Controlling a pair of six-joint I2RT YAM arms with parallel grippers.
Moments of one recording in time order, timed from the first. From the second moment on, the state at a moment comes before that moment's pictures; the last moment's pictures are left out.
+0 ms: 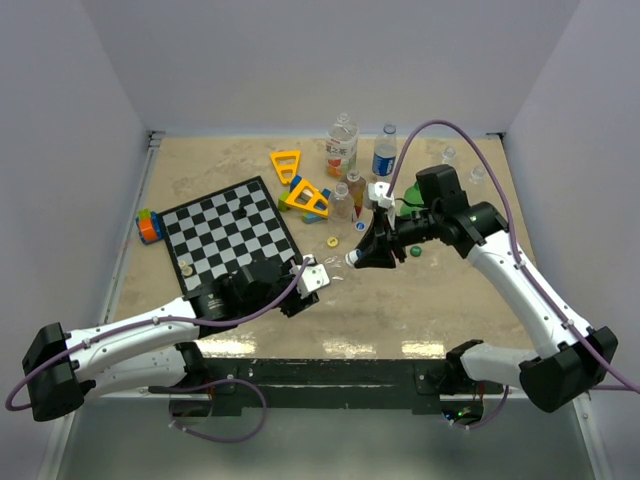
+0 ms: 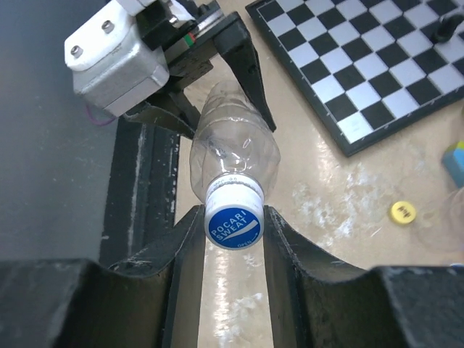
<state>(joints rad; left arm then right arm) -1.03 0.97 0.63 -0.16 -0.03 0.24 0.45 1.21 1.23 -0.82 -1.01 -0.50</state>
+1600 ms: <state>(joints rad) -1.03 0.93 0.63 -0.15 -0.03 0.25 0.13 0.98 0.97 -0.77 -0.56 -1.12</state>
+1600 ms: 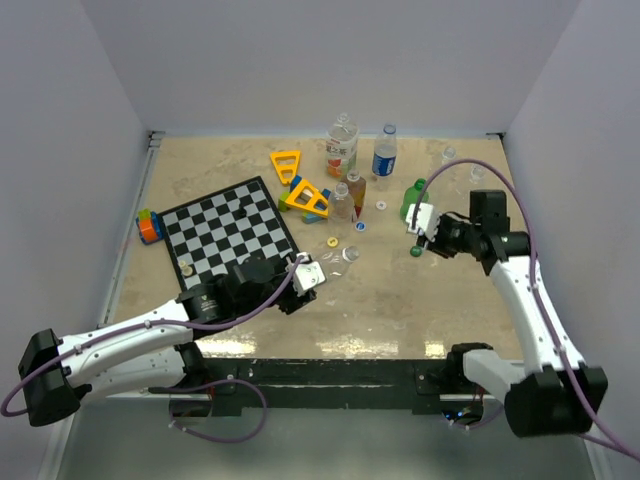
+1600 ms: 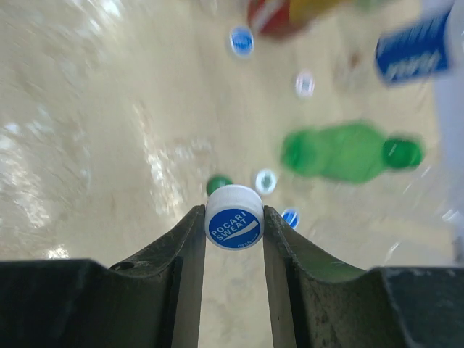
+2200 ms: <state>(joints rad) -1.03 0.91 0.63 -0.15 -0.03 0.25 -0.12 1.39 0.79 -0.36 -0.40 -1.01</state>
